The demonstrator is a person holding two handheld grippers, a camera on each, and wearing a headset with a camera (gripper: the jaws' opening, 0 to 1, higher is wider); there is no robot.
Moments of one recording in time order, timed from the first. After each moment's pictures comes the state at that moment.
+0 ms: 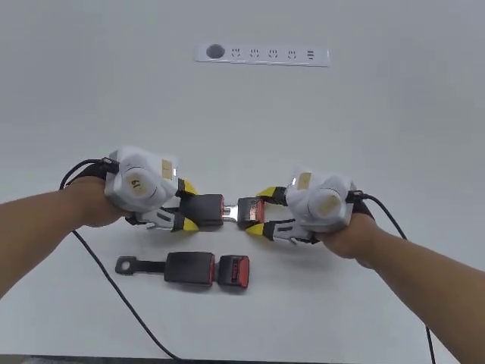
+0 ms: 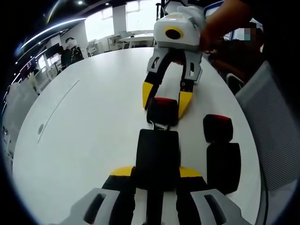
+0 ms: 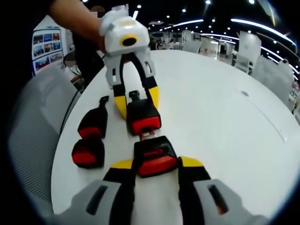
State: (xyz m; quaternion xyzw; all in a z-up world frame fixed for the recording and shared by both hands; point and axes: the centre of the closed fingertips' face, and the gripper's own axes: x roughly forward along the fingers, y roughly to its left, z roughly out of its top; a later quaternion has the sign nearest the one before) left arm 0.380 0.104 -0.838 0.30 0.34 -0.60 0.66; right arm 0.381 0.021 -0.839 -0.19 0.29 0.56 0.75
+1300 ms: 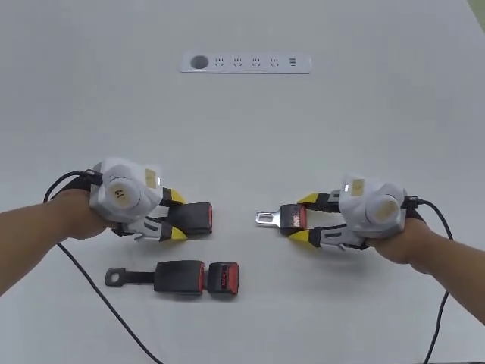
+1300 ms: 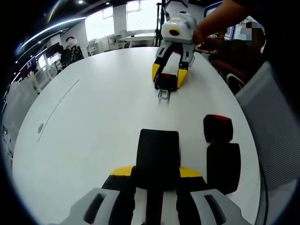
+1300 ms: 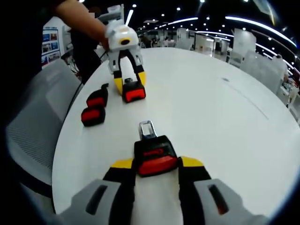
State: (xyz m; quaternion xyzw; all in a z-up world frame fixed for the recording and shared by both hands) left arm 0.383 0.106 -0.840 0.29 0.34 -0.60 0.66; right arm 0.377 -0.076 -0.842 -0.20 0.31 0.54 0.76
